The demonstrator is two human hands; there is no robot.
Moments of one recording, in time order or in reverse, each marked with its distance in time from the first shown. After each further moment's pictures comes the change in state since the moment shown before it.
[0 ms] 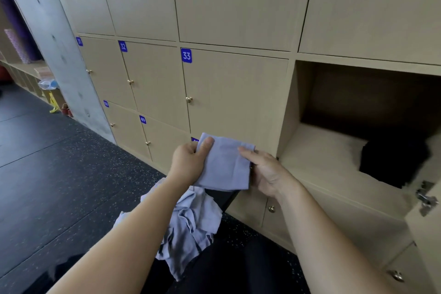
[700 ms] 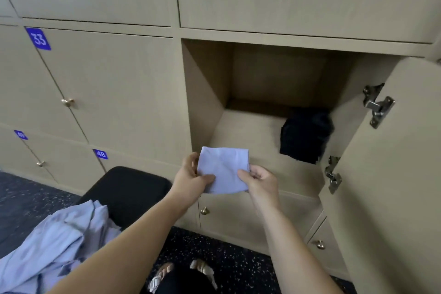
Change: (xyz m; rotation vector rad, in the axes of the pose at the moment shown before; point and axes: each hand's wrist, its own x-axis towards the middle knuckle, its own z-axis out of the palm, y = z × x) left_hand 0.022 0.027 0.244 -0.364 -0.553 -0.158; right_hand 0.003 0.020 -0.224 -0.162 0.778 -0.266
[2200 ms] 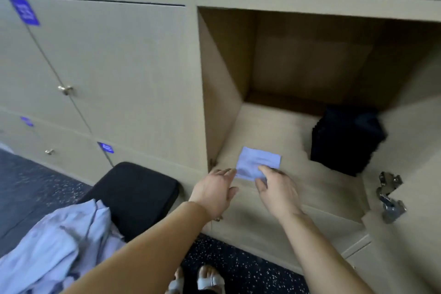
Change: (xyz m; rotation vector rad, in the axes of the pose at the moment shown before) left_hand 0.076 -0.037 0.013 1.121 -0.148 0.343; right_hand 0.085 0.036 0.011 -1.286 -0.129 -0.400
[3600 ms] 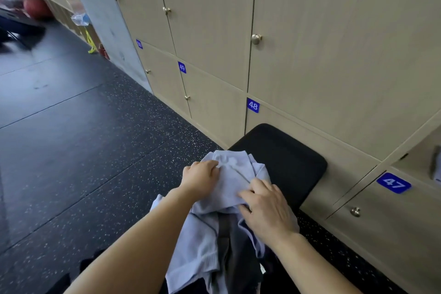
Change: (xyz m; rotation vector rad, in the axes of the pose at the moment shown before) left_hand -0.235 -0.338 -0.027 -0.125 0.022 -0.741; right_hand -0.127 -0.322 0.185 0.049 -0.059 -0.760
